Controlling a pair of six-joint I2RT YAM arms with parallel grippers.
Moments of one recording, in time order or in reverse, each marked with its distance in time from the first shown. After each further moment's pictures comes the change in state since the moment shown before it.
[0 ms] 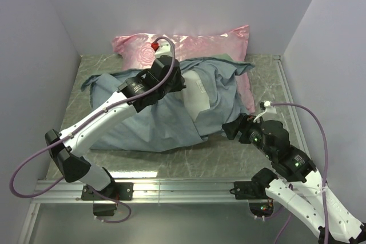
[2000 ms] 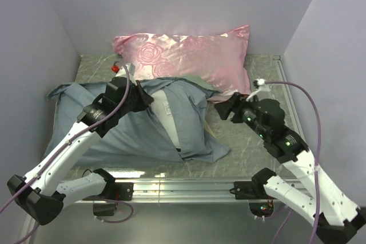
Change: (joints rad) left arm 0.291 -0.460 -0.513 0.055 0.293 0.025; right arm -0.095 0.231 0.154 0.196 -0.088 -0.067
